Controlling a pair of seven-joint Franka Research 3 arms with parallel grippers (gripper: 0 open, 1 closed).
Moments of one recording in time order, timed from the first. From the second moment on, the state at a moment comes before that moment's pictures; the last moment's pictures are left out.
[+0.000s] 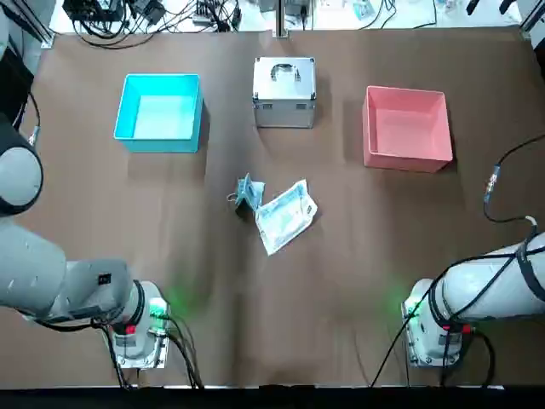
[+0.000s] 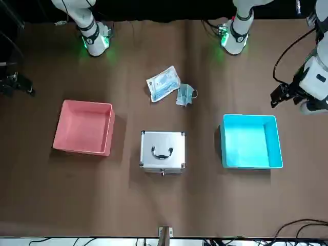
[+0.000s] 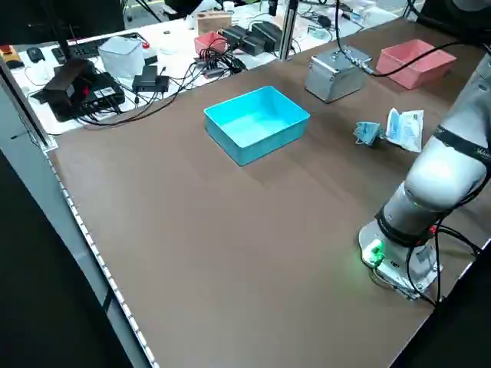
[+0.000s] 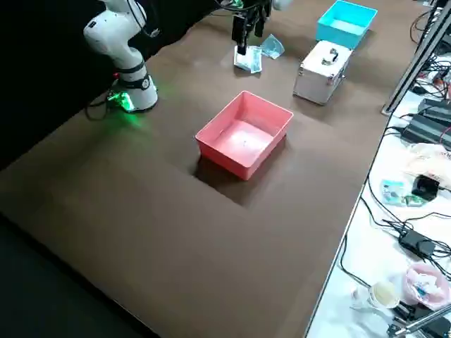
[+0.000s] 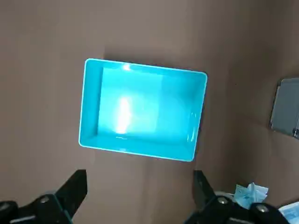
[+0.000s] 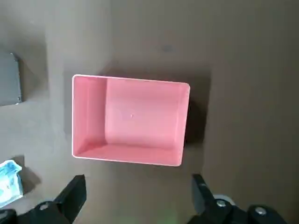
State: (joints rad) left arm 0.11 0.04 -0.23 -1.57 0.04 1.66 -0.21; right arm 0.07 0.03 -0.15 -1.52 0.02 1.51 -0.08
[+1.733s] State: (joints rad) left arm 0.08 0.30 -0.66 -2.13 0.01 2.10 -0.45; right arm 0.25 0.18 -0.13 -1.63 0.25 1.51 -0.07
